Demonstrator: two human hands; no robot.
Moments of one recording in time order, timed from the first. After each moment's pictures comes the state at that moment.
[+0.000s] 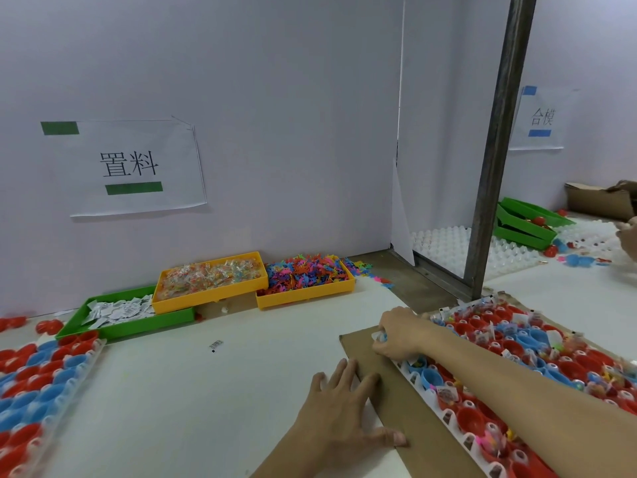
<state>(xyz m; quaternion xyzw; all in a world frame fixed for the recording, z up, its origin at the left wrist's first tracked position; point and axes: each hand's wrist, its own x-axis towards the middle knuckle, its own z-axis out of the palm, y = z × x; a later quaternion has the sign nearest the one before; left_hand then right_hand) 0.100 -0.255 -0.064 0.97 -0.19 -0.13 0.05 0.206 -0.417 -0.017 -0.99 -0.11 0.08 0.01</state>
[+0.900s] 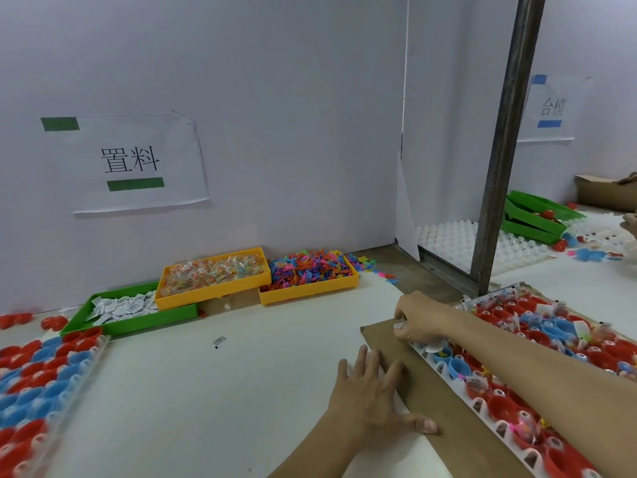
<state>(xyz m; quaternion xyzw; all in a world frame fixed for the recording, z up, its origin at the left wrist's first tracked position) 0.119 -0.292 -0.065 0.97 -0.21 -0.10 0.06 0.224 -0.445 -0.013 -0.99 -0.12 0.07 0.09</state>
